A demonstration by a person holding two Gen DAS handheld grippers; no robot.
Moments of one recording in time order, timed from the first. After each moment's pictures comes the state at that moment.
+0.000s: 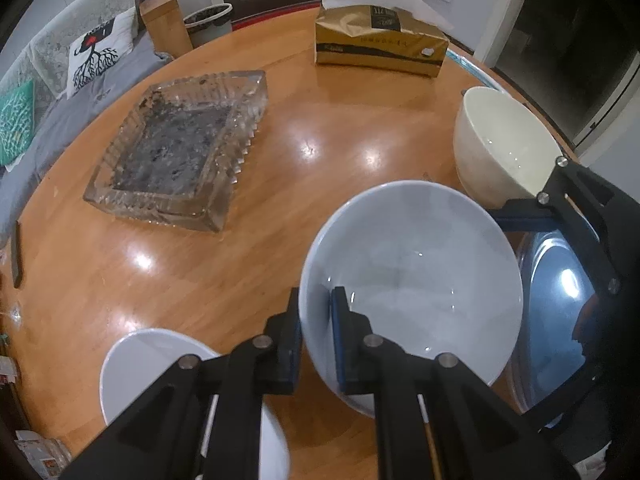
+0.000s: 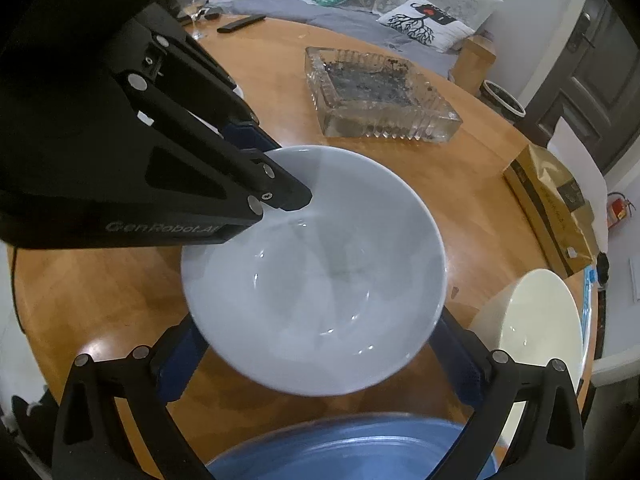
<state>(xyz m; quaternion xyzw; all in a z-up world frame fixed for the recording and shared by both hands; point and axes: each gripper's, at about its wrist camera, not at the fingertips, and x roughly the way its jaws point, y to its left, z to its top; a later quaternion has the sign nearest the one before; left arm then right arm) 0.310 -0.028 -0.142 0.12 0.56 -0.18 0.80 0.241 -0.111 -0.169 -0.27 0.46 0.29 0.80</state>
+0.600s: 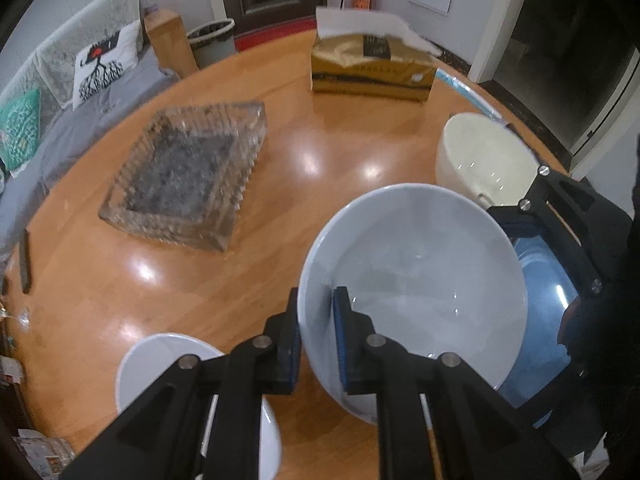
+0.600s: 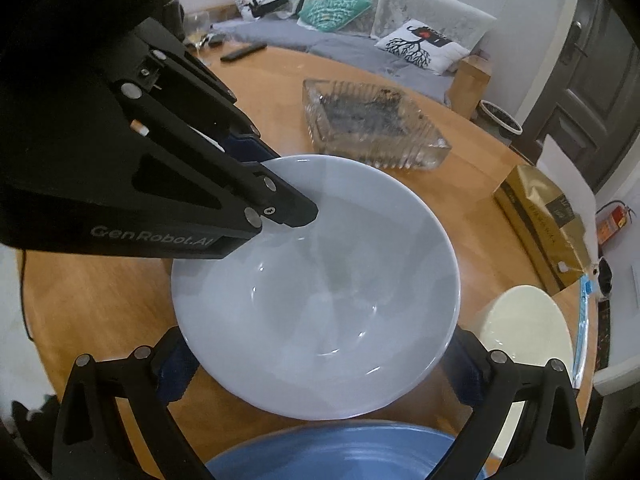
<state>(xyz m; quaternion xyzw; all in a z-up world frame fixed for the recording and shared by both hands) 0.302 -0.033 -0.109 0.12 0.53 -0.18 0.82 0.238 -0.122 -0.147 -0.24 0.42 0.31 0.82</state>
